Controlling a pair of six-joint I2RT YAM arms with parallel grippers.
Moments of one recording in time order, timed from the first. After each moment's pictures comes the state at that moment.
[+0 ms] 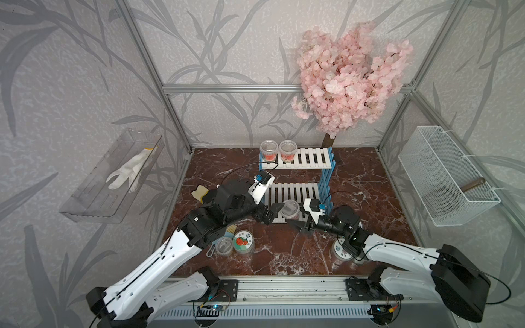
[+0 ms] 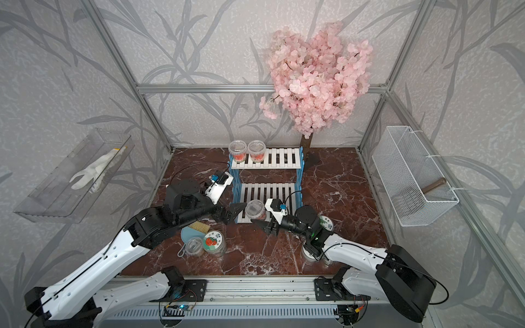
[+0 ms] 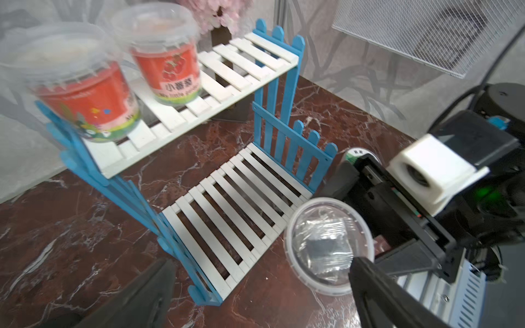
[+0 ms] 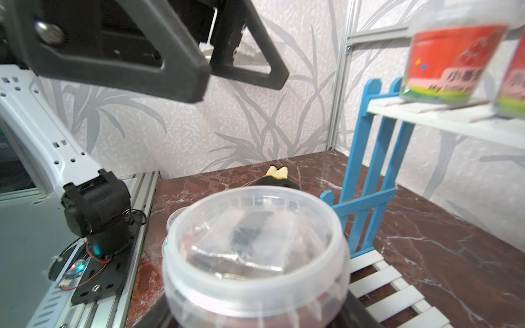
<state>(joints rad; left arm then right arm) -0.76 0.95 1.10 -0.59 0.01 -0.05 0.78 1.14 0.41 0.76 -0.41 0.02</state>
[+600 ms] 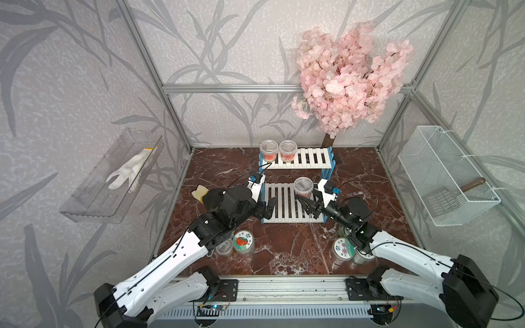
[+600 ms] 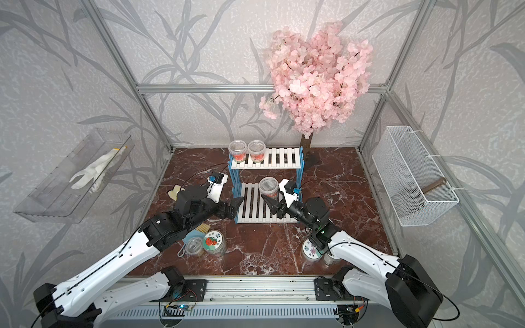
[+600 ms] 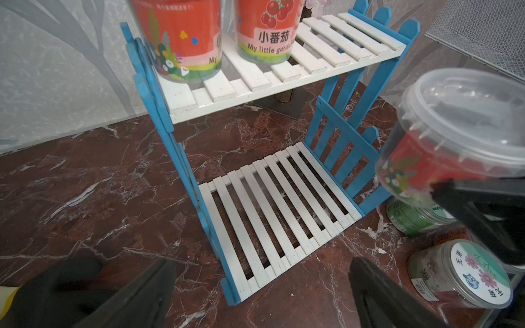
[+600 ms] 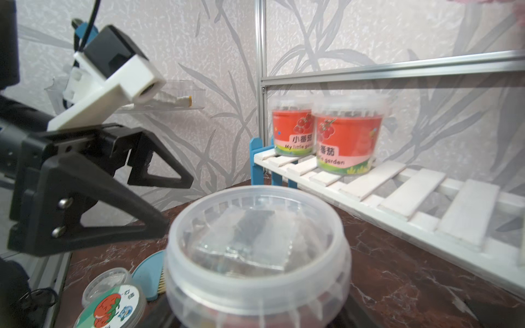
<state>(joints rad) -0.74 0.95 0.92 -0.44 -0.18 -0.20 0.66 1.10 0.51 0.71 -0.23 0.09</state>
